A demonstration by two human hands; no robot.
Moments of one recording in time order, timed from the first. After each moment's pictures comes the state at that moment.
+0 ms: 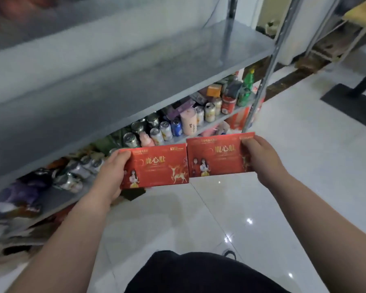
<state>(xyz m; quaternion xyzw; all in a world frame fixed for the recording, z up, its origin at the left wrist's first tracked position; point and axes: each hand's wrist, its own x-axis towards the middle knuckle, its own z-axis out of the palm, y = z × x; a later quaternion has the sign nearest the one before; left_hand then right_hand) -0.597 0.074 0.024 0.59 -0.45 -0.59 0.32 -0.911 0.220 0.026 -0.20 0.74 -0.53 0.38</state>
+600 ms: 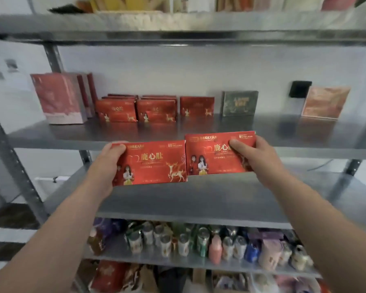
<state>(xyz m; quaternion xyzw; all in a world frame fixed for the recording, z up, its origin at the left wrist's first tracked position) -0.409 0.006 0.261 0.54 -0.39 -0.39 0.63 -0.757 -0.042 0.275 -0.57 0.50 -0.52 0.38</state>
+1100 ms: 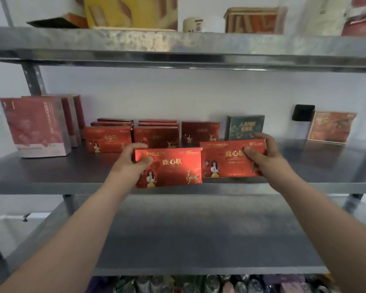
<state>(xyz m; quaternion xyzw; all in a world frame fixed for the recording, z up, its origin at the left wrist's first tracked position) -0.383 -0.149 0.278 0.50 -0.55 -0.31 0.59 -0.741 -0.168 0.293 -0.55 0.49 -0.58 0.33</state>
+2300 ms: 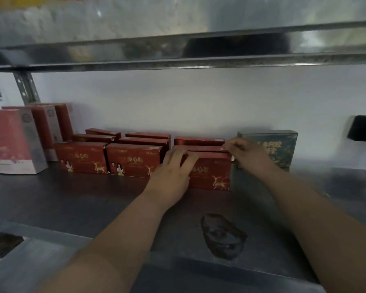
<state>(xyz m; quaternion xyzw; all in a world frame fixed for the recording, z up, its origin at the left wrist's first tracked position) -0.535 -0.330 0.277 0.55 -0.77 0.21 0.26 -0.766 -0.425 0.316 -0.77 0.44 -0.42 0.20</state>
